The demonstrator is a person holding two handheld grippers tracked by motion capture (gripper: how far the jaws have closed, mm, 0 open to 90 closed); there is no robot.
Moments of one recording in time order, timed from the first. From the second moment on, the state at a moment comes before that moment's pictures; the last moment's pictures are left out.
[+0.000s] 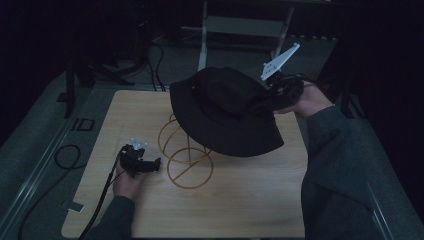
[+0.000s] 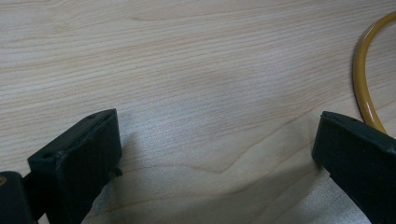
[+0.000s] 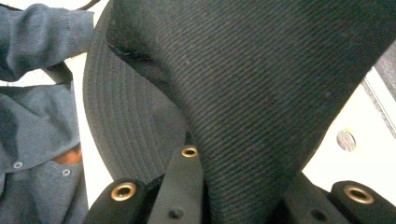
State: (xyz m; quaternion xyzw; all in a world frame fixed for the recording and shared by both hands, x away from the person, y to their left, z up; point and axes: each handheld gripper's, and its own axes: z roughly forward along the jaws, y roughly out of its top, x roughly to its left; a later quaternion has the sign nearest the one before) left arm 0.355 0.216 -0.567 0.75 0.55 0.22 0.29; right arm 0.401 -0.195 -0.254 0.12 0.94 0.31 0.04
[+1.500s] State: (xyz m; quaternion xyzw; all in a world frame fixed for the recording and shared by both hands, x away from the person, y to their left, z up) left arm 0.356 0.216 -0.567 0.75 0.55 0.22 0.30; right arm 0.392 -0.130 -0.286 0.07 0.95 0.31 0.01
